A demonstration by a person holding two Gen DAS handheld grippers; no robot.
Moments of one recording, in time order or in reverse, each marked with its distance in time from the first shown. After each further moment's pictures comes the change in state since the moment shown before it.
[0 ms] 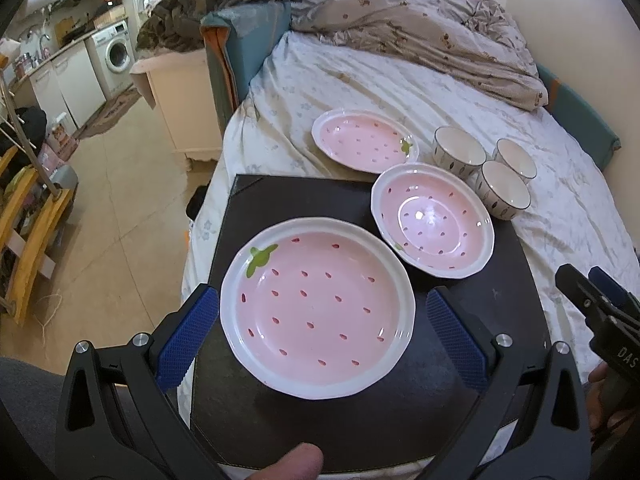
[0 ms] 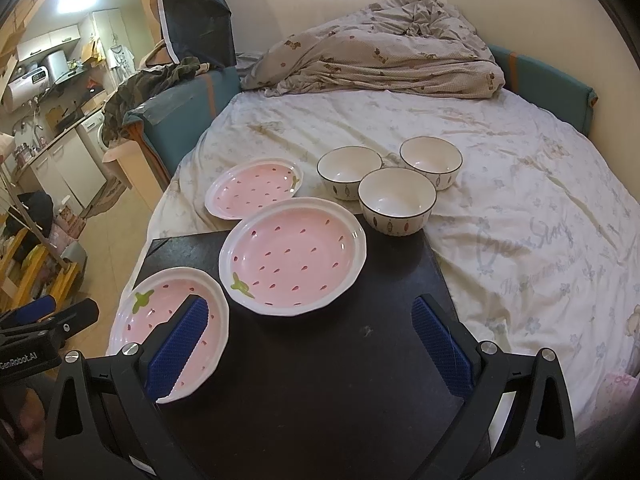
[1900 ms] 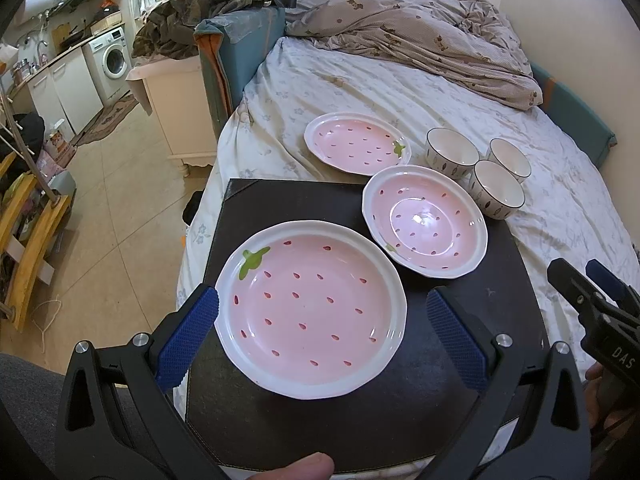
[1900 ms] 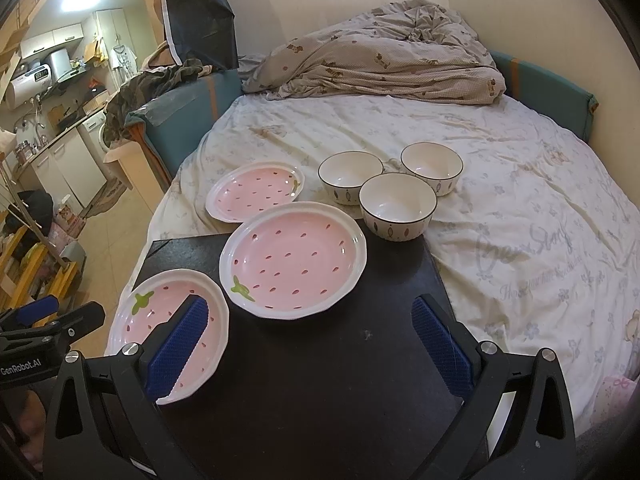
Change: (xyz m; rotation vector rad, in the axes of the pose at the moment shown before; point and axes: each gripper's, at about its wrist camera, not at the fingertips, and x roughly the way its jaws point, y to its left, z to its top) left arm -0.006 -0.010 -0.009 0.014 -0.042 0.002; right arm -0.001 0.003 0.001 -0.014 -0.014 -0.006
